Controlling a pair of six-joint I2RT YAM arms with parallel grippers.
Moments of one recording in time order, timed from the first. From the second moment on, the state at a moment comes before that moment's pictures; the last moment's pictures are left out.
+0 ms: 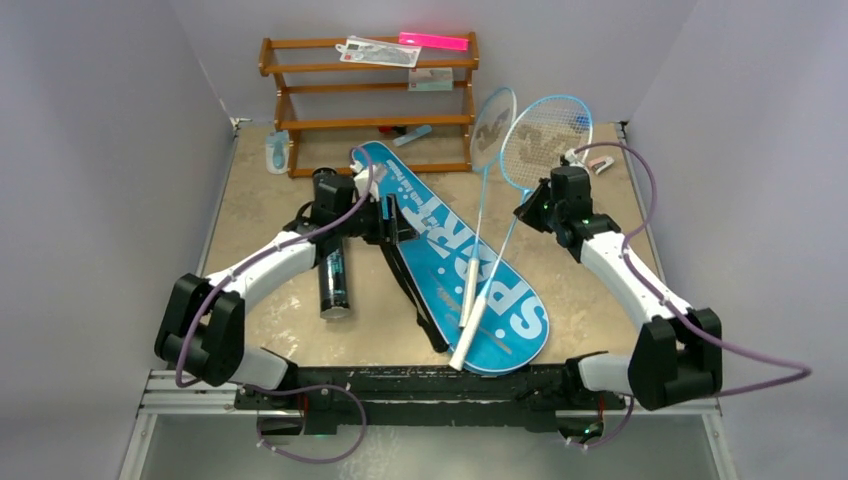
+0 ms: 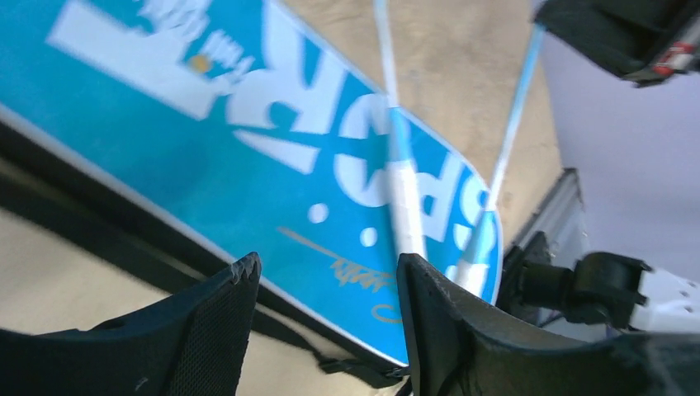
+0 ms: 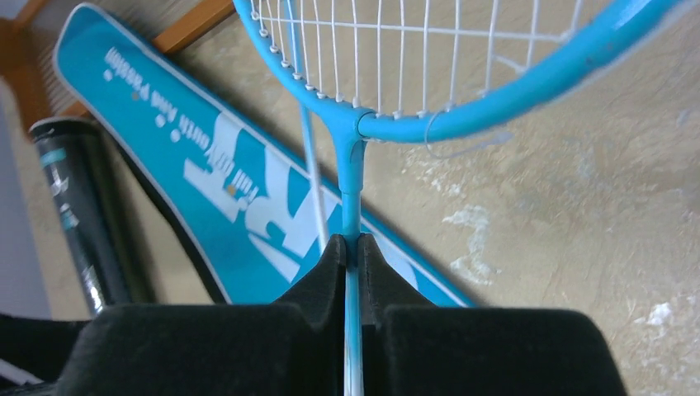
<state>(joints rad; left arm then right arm) -0.40 1.45 0.89 -0.07 0.48 -0.52 0.22 1.34 0.95 -0.30 0.01 0.68</state>
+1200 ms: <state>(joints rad) -0.71 1.71 1.19 0.31 0.70 -0.58 0.23 1.06 0.80 -0.04 -0.36 0.83</state>
